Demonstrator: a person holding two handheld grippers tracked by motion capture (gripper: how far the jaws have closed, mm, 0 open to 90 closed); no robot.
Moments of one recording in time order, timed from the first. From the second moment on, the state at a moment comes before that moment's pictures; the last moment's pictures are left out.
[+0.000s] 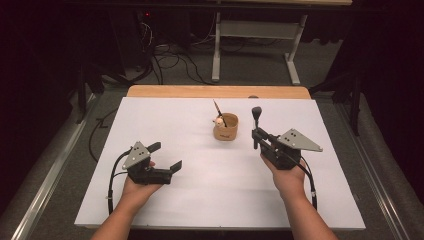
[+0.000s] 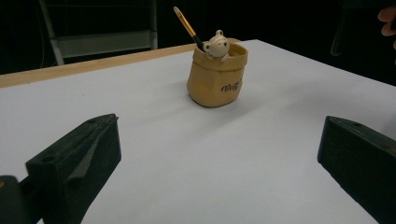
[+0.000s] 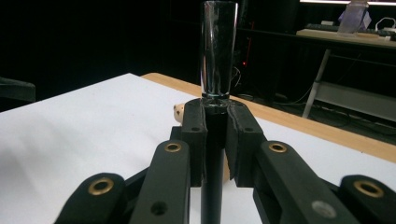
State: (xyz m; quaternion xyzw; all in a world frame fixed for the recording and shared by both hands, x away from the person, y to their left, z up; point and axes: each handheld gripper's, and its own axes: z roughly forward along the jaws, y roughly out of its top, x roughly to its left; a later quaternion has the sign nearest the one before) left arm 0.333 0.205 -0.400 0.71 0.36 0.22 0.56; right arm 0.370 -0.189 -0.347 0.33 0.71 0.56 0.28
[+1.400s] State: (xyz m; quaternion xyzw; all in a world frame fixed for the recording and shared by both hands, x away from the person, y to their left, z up) left arm 0.333 0.209 -0.399 0.71 0.37 0.21 0.57; right arm 0.436 -0.154 -0.332 0.35 0.70 0.55 0.28
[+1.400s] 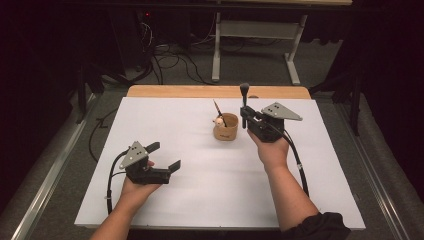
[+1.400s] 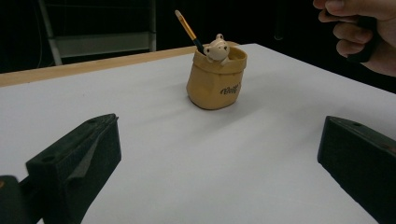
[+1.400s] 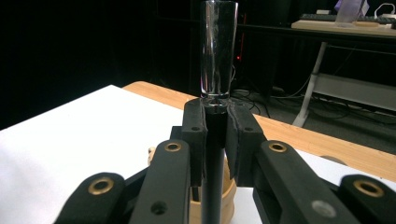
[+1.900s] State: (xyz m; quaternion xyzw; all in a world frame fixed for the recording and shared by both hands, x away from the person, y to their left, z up) left arm 0.333 0.209 -0.399 0.71 0.36 0.21 0.57; right arm 0.454 -0.144 -0.342 0.37 0.70 0.55 0.27
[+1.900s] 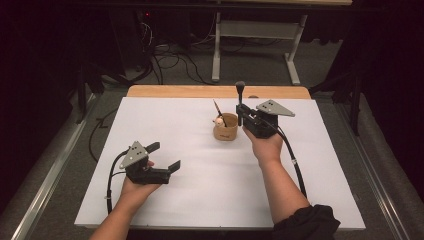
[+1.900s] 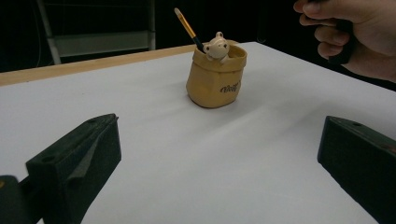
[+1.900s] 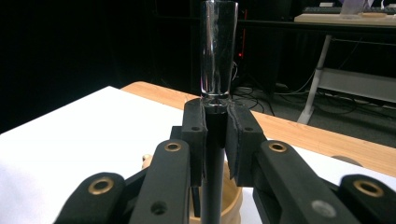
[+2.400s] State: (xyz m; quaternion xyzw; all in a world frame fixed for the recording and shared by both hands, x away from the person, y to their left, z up) left arm 0.332 0.211 -0.399 0.70 0.37 0.21 0.57; right arm 0.472 -0.127 -0.345 0.37 0.70 0.56 0.26
